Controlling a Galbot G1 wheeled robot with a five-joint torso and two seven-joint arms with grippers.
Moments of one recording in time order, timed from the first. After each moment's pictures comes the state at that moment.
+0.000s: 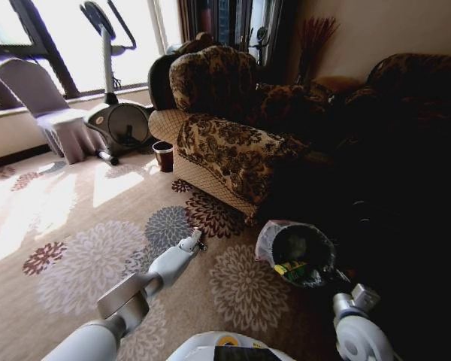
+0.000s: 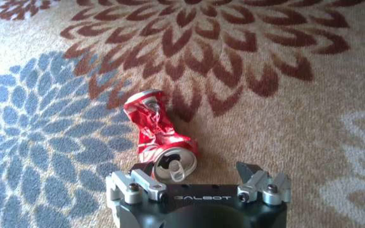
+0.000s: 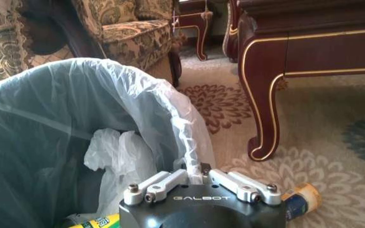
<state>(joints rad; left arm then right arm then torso) 0.45 -1.38 0.36 -0.53 -0.55 0.34 -0.08 -1.74 0.90 0.51 2.15 0.87 -0.01 0.67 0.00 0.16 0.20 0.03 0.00</state>
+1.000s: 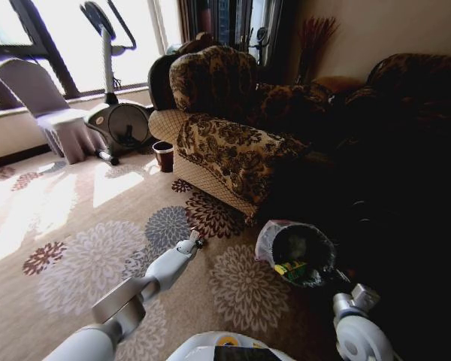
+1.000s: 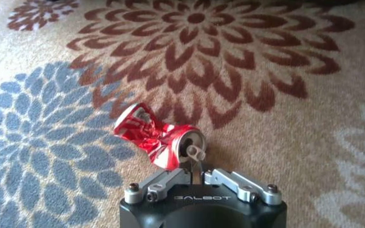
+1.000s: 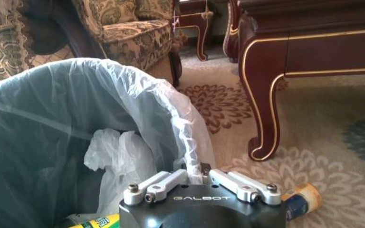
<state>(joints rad) 0.49 -1.34 0.33 -0.62 -0.57 0.30 -0.08 -1.74 0.90 0.51 2.15 0.87 -0.01 0.67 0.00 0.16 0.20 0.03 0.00</state>
